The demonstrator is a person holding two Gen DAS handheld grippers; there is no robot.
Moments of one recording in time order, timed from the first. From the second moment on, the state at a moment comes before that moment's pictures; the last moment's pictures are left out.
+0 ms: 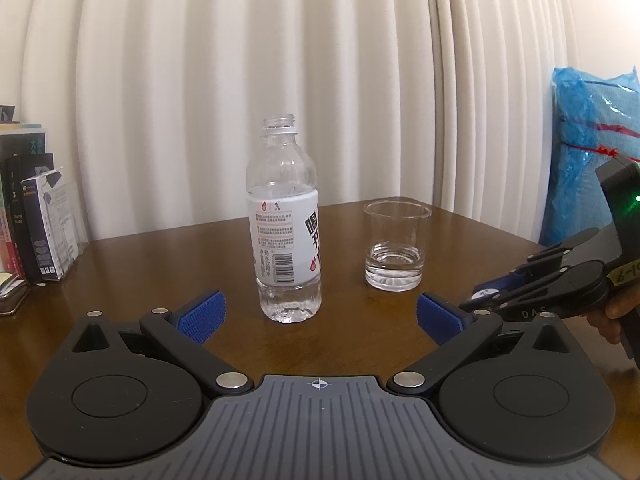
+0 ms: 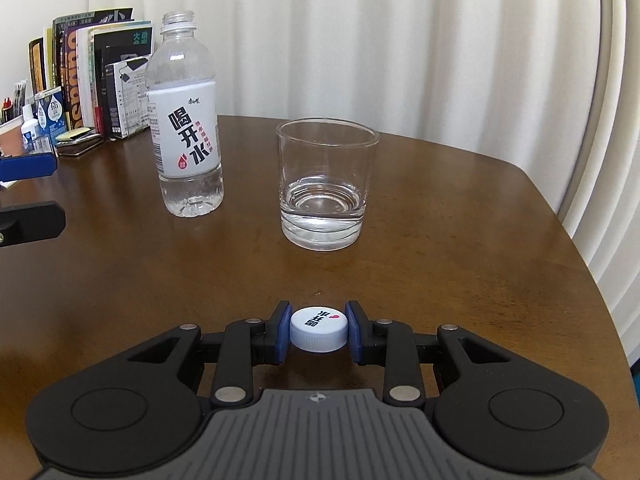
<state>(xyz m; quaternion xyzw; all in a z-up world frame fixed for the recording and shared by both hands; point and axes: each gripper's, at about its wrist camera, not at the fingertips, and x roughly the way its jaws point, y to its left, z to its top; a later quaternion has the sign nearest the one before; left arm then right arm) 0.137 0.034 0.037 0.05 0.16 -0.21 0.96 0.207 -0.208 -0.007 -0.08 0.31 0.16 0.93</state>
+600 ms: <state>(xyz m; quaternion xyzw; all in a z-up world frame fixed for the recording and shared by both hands) 0.132 0.033 0.037 0.04 0.16 -0.20 0.96 0.202 -0.208 -0.007 -0.07 0.30 0.15 0.94</state>
